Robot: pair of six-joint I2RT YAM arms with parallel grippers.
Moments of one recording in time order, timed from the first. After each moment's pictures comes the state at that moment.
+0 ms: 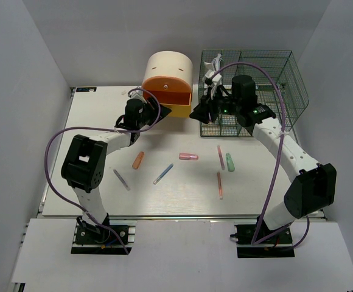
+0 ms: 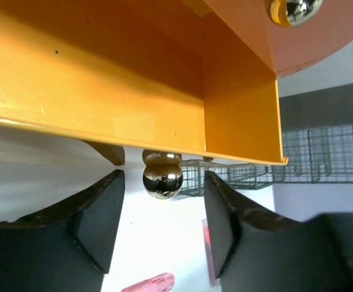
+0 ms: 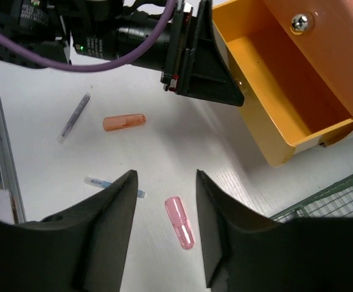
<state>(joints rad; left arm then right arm) -0.35 1.85 1.11 0.43 0.20 -0.86 0.42 1.52 1.40 -0.27 -0.72 -0.13</state>
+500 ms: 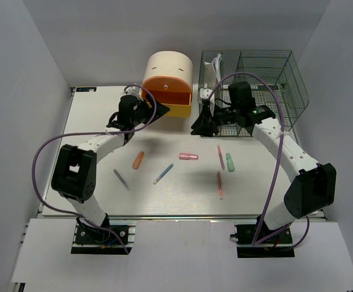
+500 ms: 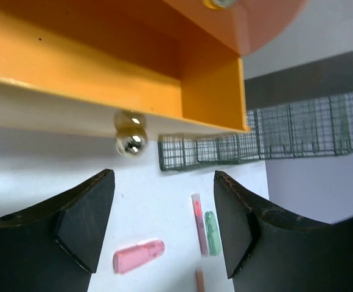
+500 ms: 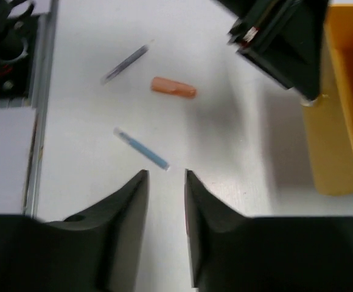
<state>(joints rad) -0.33 1.75 1.11 0.30 0.25 -0.83 0.42 1.52 1.39 -0.47 -0.98 -0.50</state>
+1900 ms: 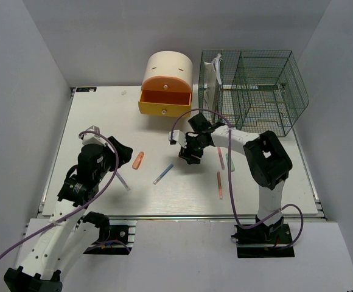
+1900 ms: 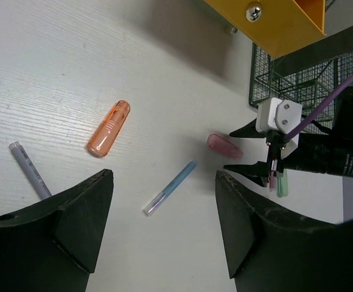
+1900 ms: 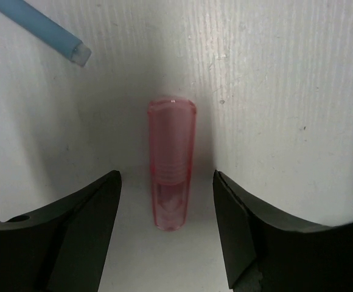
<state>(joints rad) -0.33 0.65 0.67 -0.47 -0.11 -0.72 0.63 1.95 1.29 -0.47 -0.40 -0.82</state>
